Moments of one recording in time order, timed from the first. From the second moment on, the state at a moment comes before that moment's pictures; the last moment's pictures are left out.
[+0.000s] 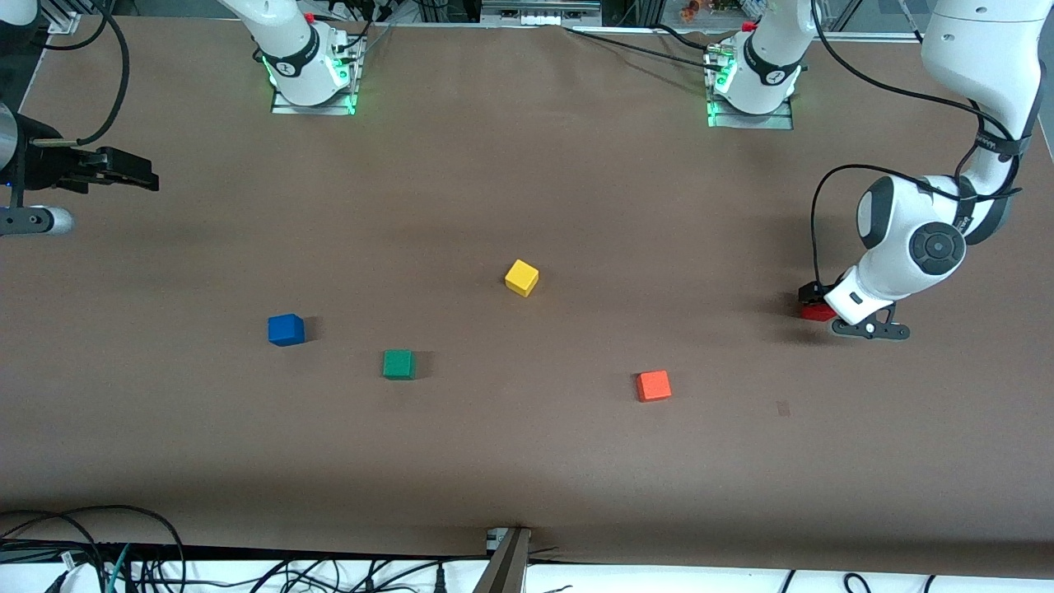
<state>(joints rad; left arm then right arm) 0.16 0.42 -0.05 -2.14 0.22 2.47 0.03 0.07 0.15 -0.08 -1.42 0.03 1.30 -0.05</state>
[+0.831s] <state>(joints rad) 0.18 0.44 -0.07 -2.15 0.21 2.49 0.03 0.07 0.17 -0.08 -1.42 0.11 1.30 -0.05</state>
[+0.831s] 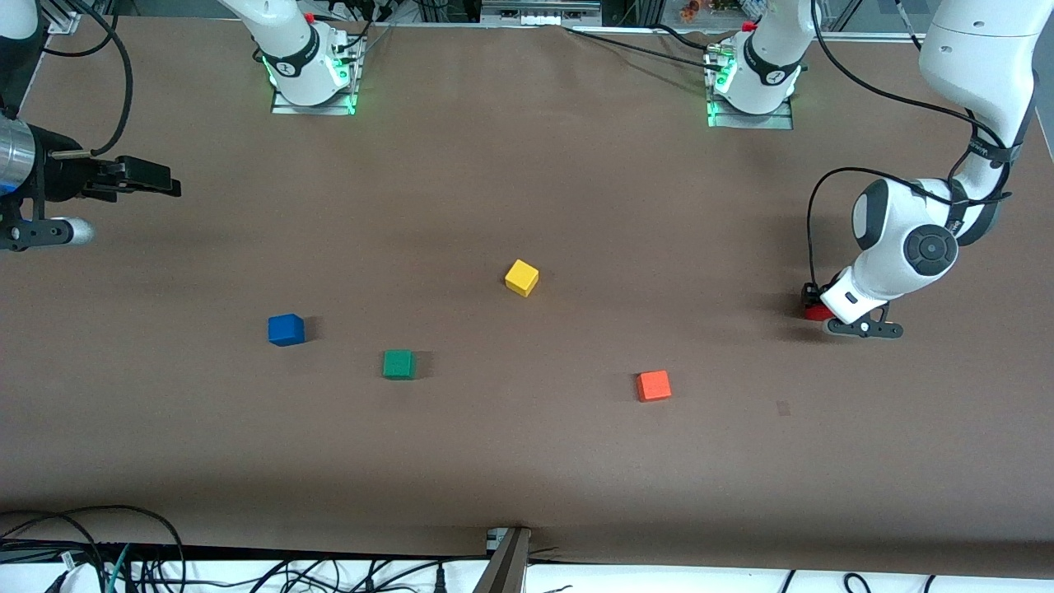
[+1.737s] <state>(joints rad) 0.19 0.28 -0.20 -2.10 0.09 2.39 0.09 0.07 0.18 -0.08 -1.42 0.13 1.30 -0.06</state>
